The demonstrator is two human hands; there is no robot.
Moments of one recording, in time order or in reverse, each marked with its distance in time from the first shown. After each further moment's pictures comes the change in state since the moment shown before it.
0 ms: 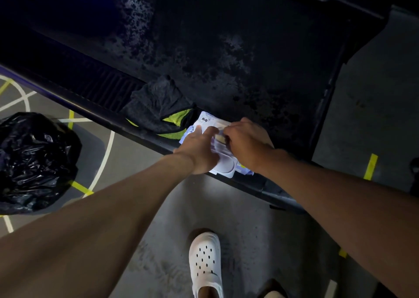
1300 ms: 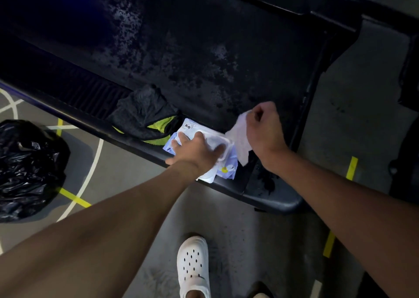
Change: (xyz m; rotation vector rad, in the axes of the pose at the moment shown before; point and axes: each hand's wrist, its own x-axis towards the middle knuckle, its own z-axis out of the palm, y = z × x) left_hand 0.005 0.043 0.020 -0.057 0.125 -0.261; right_hand -0.025 0.031 -0.049 0.998 0.447 0.590
